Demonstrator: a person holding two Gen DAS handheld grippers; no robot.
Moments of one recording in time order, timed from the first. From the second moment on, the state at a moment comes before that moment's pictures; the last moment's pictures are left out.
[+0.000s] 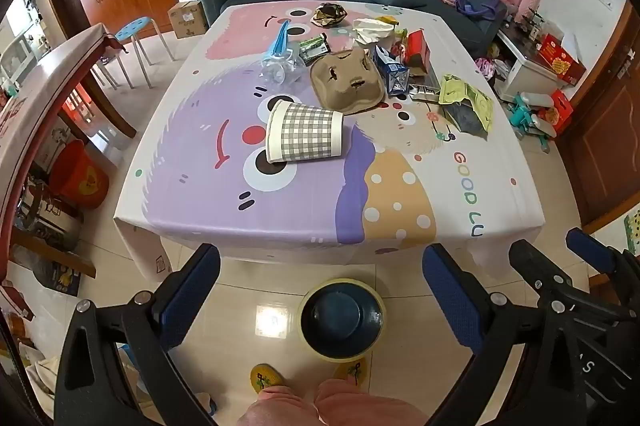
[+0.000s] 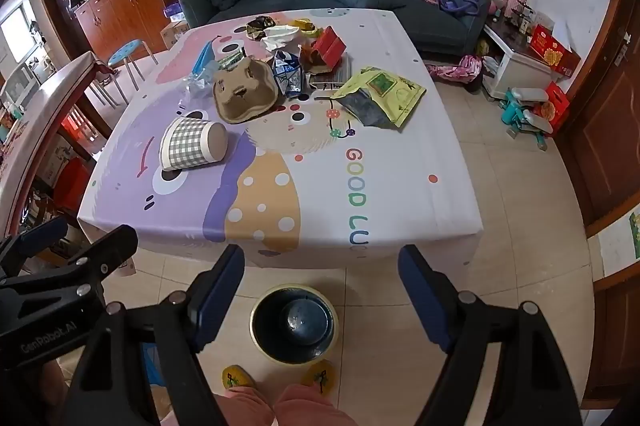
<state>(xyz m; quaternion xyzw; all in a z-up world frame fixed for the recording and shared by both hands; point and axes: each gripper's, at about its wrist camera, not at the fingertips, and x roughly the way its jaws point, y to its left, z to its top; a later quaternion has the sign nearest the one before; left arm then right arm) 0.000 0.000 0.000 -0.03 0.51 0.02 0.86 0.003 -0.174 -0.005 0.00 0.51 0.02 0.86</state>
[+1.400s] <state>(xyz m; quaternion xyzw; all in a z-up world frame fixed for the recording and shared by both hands) -0.011 0.007 0.008 -0.03 0.49 0.02 0.87 -0.011 -0.166 0.012 0.01 0.49 0.02 0.87</state>
